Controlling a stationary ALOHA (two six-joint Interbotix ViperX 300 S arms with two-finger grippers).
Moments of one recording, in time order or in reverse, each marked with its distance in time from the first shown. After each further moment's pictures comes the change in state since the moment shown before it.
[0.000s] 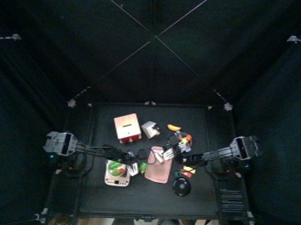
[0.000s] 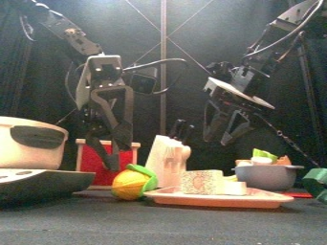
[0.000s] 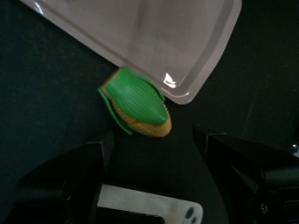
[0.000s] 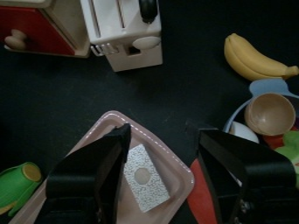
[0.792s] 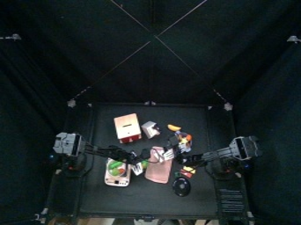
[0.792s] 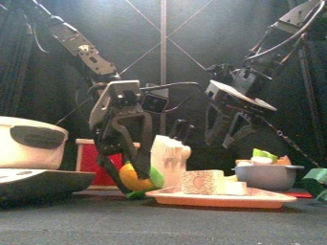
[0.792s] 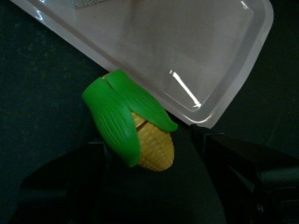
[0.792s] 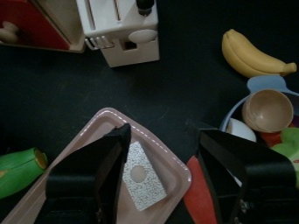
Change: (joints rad) left arm 0.055 0.066 0.009 0.071 -0.118 -0.003; right arm 0.002 0.006 0.011 0.000 0.003 0.000
